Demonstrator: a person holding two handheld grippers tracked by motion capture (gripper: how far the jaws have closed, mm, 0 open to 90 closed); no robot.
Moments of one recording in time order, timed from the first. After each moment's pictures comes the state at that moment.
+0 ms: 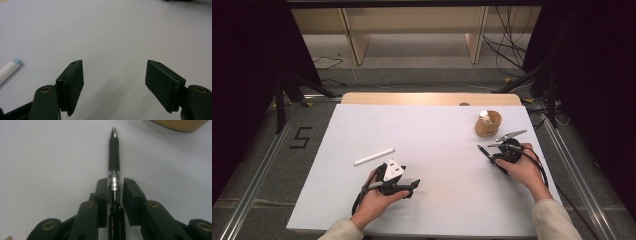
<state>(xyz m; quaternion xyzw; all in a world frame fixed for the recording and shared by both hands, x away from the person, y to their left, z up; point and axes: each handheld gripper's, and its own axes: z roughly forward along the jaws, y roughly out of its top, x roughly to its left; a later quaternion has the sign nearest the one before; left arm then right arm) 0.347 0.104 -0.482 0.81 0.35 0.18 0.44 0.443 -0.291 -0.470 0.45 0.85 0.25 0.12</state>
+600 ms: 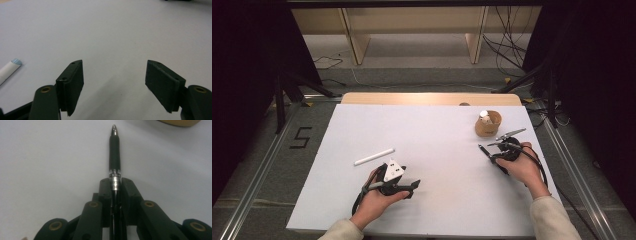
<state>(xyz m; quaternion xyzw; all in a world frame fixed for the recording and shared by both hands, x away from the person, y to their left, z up) 0.346 0.104 -0.482 0.81 0.35 0.18 0.44 0.446 -0.290 -0.469 0.47 0.84 0.24 0.11</state>
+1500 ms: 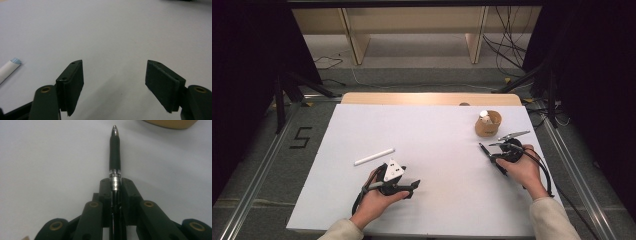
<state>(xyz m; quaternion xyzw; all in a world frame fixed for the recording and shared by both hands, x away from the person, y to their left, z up) 0.347 0.104 -0.482 0.81 0.35 0.18 0.44 0.439 -0.292 -0.469 0.48 0.82 0.27 0.12</state>
